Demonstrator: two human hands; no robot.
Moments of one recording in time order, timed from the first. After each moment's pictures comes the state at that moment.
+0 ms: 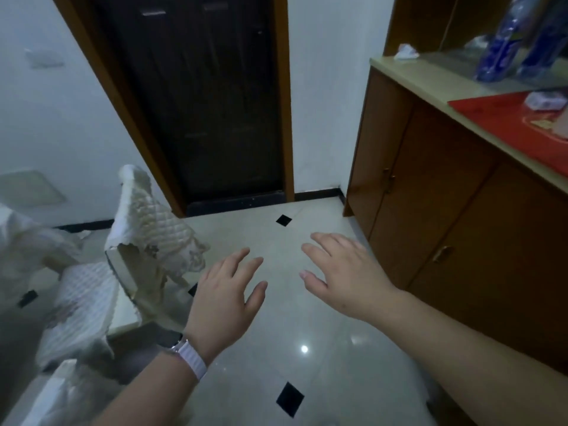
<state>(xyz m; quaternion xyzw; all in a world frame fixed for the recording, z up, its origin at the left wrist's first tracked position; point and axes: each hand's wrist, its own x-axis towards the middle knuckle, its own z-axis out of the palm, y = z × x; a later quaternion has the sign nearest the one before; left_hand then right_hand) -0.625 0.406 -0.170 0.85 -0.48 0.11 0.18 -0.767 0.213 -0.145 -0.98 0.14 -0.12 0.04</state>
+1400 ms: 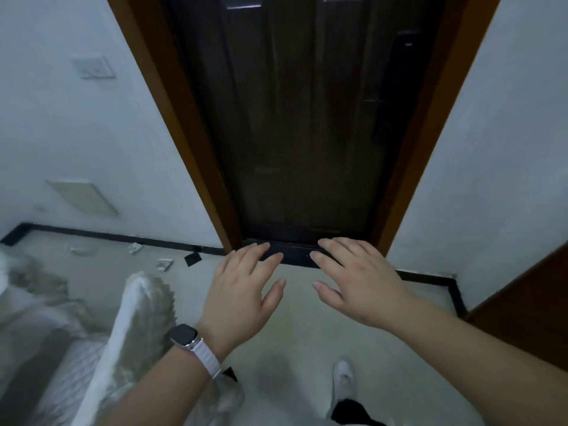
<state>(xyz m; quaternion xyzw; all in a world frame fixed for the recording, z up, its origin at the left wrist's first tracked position) -0.038 0.131 -0.175 0.91 -0.37 0.12 0.12 -0.118 -0.092 -0.171 -0.99 -0.05 -0.11 0.02</state>
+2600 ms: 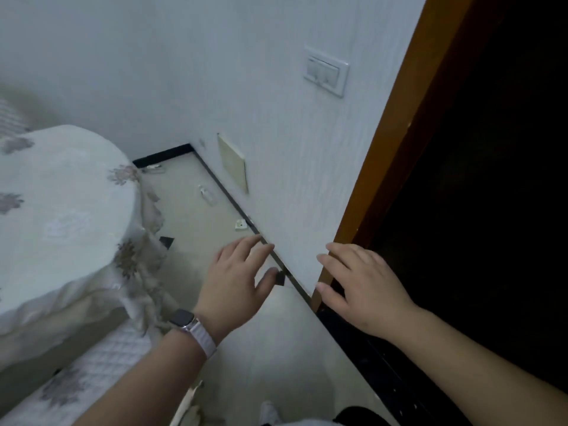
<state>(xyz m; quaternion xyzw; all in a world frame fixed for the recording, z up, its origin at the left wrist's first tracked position) 0.402 0.316 -0.202 0.97 0.01 0.22 0.14 0.469 0.077 -0.164 -0.91 -0.39 -0.11 0.07</state>
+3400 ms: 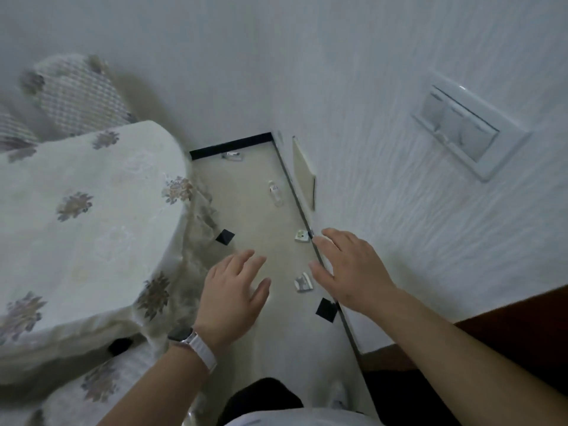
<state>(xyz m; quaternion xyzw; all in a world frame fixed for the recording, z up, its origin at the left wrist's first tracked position) 0.595 0.434 -0.226 0.96 0.23 0.13 0.11 0.777 0.267 -0.218 -0.85 -0.49 0.01 0.17</state>
